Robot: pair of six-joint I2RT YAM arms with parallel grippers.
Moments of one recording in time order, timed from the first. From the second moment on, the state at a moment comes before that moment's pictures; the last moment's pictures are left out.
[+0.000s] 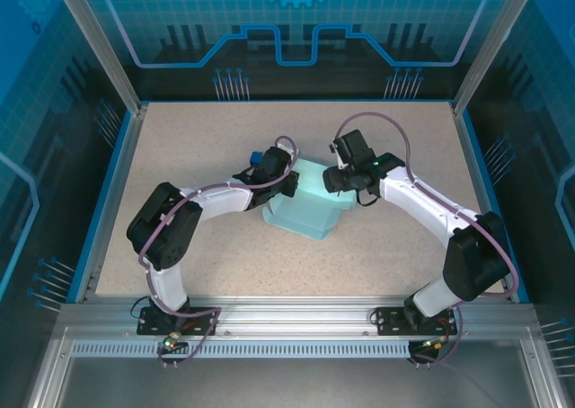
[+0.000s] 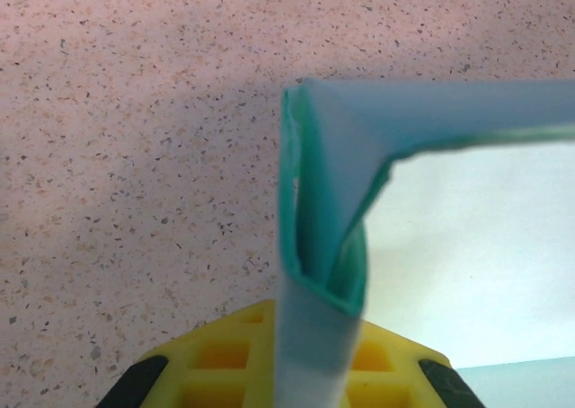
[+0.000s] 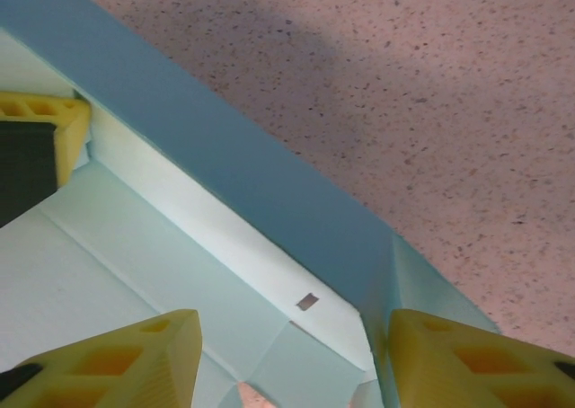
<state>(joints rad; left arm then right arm) -0.59 1.84 1.11 0.01 -0.10 -0.23 0.52 1.53 1.21 -0.67 0.11 0.24</state>
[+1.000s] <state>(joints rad) -0.60 1.77 1.08 0.02 -0.15 -0.30 0.45 1.40 0.88 -0.45 -0.05 0.47</state>
